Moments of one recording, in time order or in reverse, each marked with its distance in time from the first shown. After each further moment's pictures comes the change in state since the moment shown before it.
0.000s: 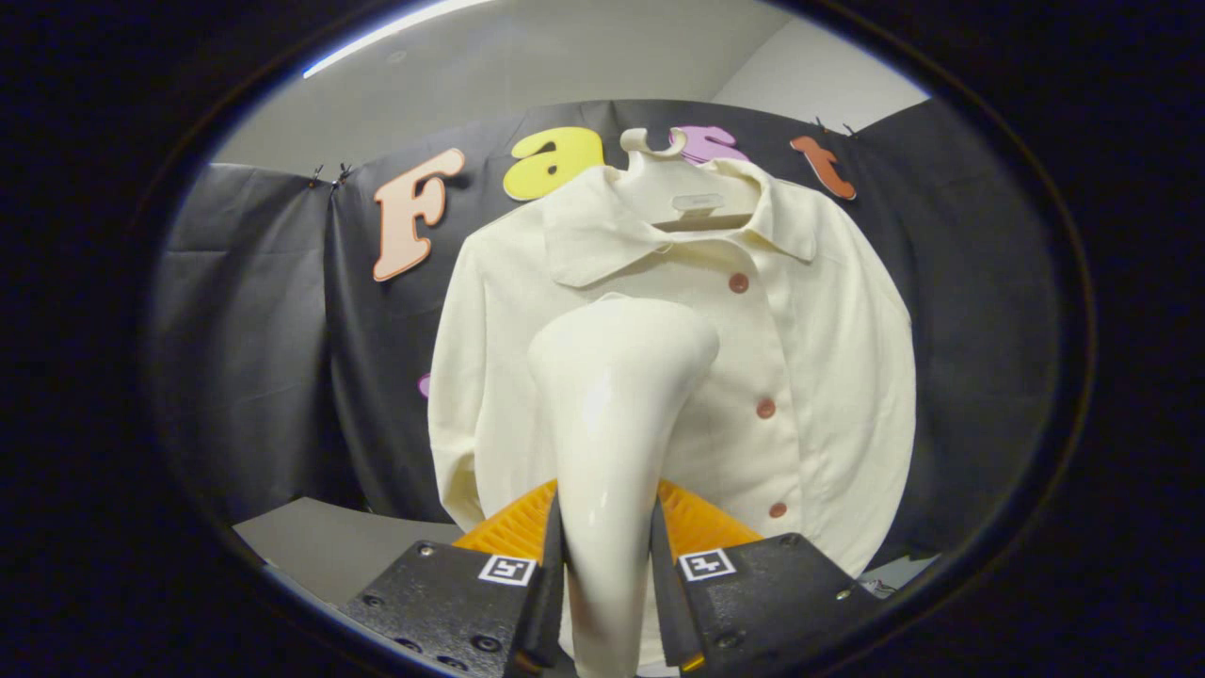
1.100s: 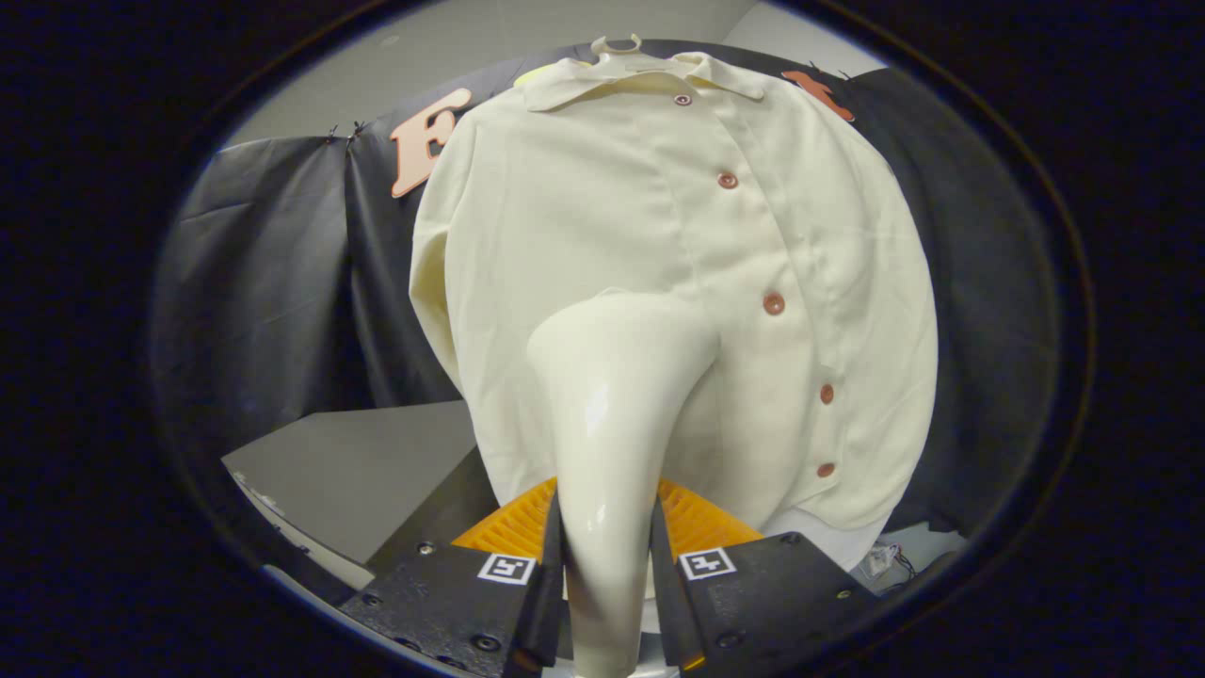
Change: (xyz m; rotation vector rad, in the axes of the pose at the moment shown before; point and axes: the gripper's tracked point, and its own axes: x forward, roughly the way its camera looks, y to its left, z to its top) arm -0.034 -0.031 -0.164 0.007 0.230 0.099
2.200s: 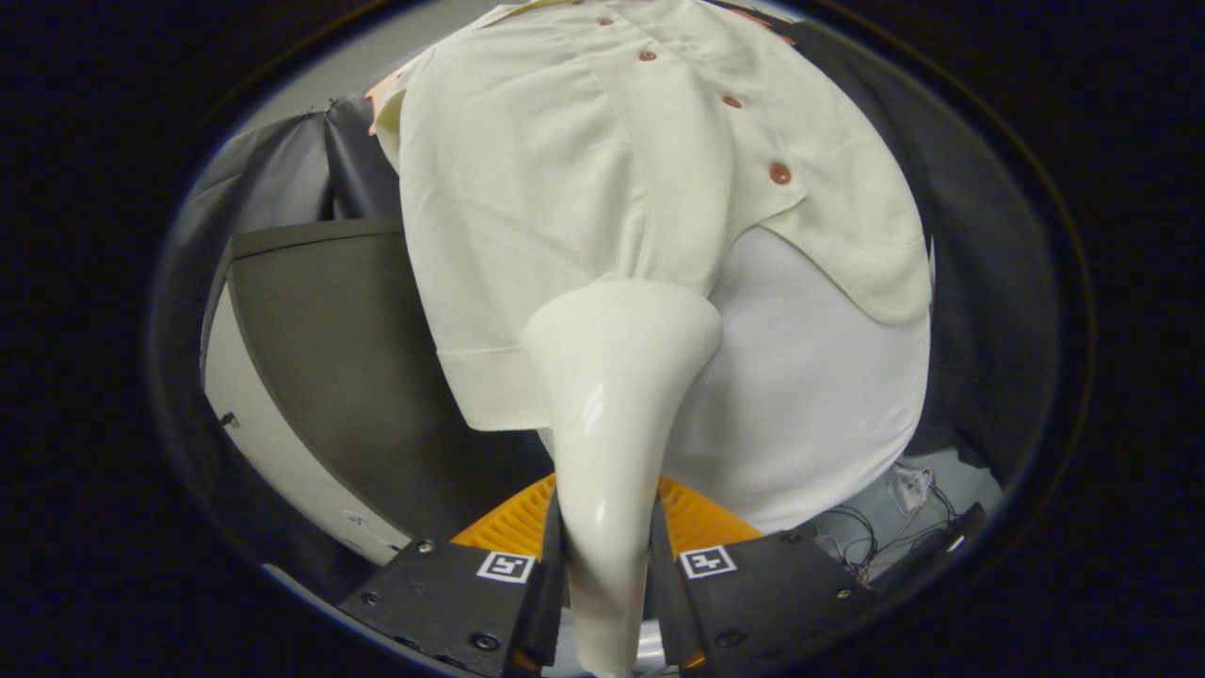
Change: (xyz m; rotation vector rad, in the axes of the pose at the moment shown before) arm 0.012 -0.026 -0.165 0.116 0.176 0.016
